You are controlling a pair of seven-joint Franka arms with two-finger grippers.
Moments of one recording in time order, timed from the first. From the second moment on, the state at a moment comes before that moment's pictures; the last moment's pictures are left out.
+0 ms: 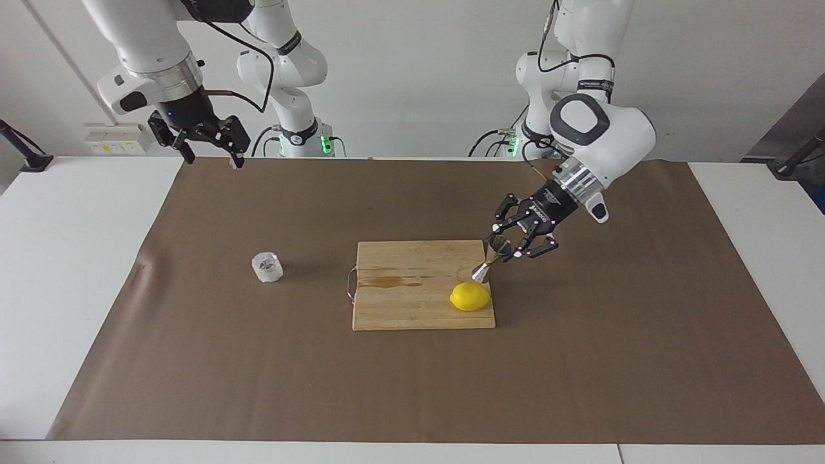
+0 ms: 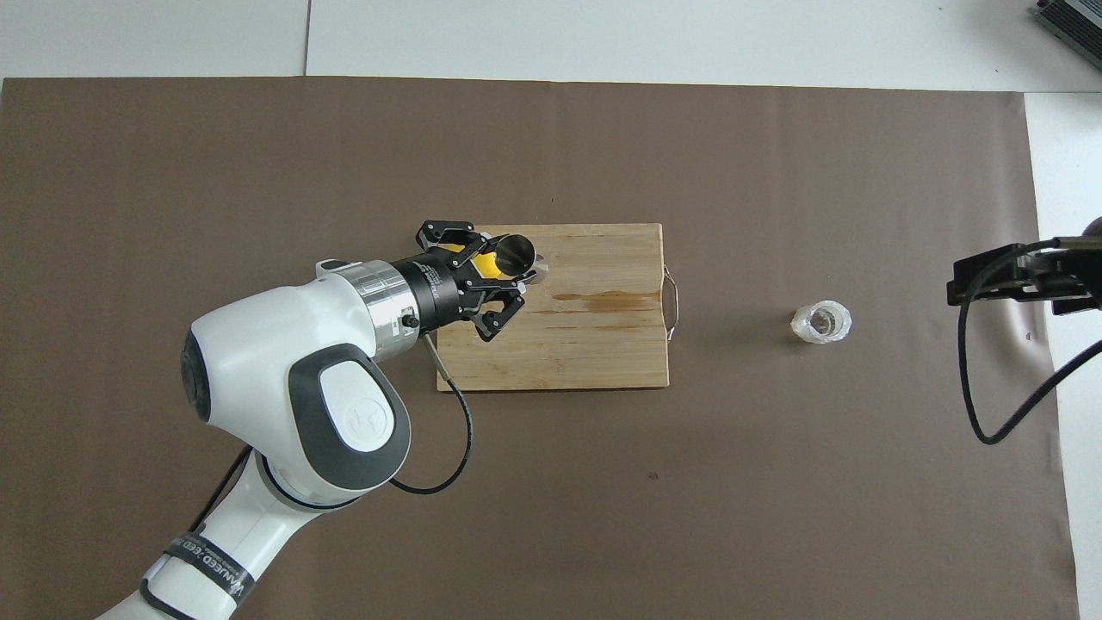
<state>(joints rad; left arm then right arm) -0.47 0.10 -0.14 -2.06 -1.18 2.77 -1.73 0.04 -0.03 -0.02 -1.55 -0.01 1.49 0.13</state>
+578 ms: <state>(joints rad) -0.63 0.20 -0.14 -2.02 -1.17 2.85 -1.79 0.04 -0.03 -0.02 -1.55 -0.01 1.49 0.13</state>
